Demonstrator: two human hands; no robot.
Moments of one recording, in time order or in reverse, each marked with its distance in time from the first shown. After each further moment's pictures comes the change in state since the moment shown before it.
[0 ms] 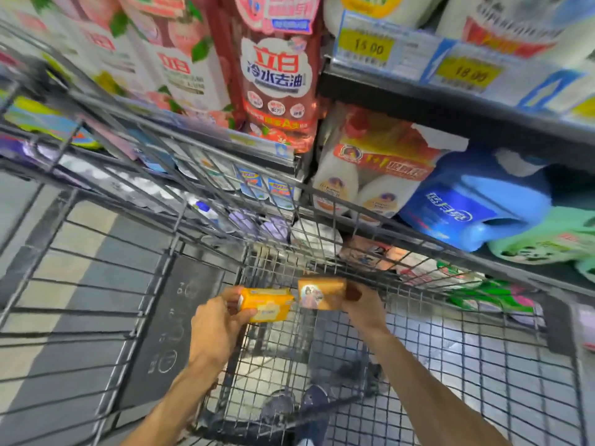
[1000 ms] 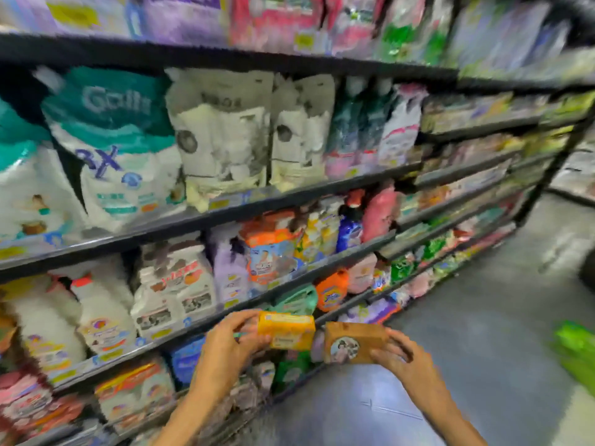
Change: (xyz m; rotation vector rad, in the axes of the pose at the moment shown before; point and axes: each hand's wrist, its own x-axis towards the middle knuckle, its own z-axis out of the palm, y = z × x) left_hand -0.357 0.491 -0.010 -0.076 -0.558 1.003; right_hand -0.554 0.039 -0.426 0.642 0.852 -0.205
